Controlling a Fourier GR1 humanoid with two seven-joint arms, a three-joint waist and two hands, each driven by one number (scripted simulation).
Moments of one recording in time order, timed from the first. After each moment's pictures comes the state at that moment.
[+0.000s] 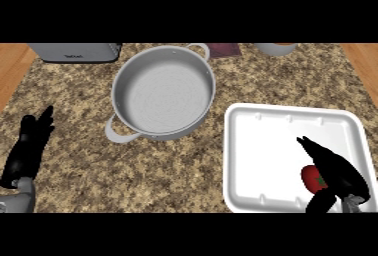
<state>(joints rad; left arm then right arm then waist) -0.07 0.31 0.14 -1.47 -0.17 0.06 0.38 0.03 -0.36 0.09 -1.52 0.88 0.35 0.25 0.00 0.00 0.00</state>
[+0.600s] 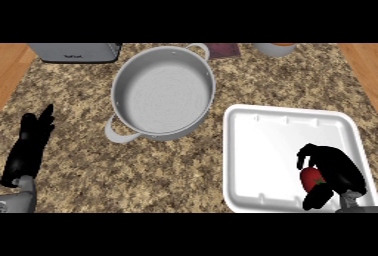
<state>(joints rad) -0.08 0.28 0.16 -1.49 -0.20 0.05 0.39 0.00 -0.36 0.08 -1.46 0.97 0.24 0.13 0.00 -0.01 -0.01</state>
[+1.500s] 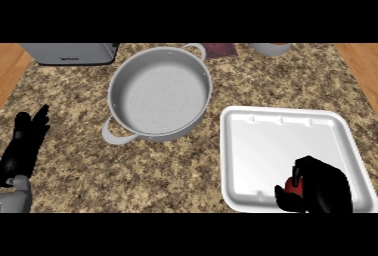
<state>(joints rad) -0.09 0.29 0.19 -1.46 -0.20 0.03 0.39 0.16 -0.12 0.21 -1.84 1.32 0.14 0.60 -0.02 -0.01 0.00</state>
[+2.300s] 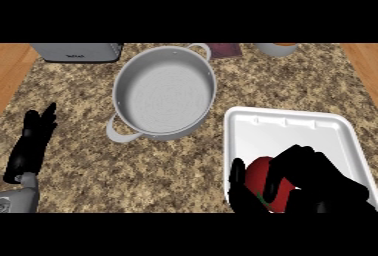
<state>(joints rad) -0.10 0.27 0.17 -1.46 -0.21 0.03 0.39 -0.23 0.00 0.67 -2.24 1.71 0.21 0.99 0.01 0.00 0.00</state>
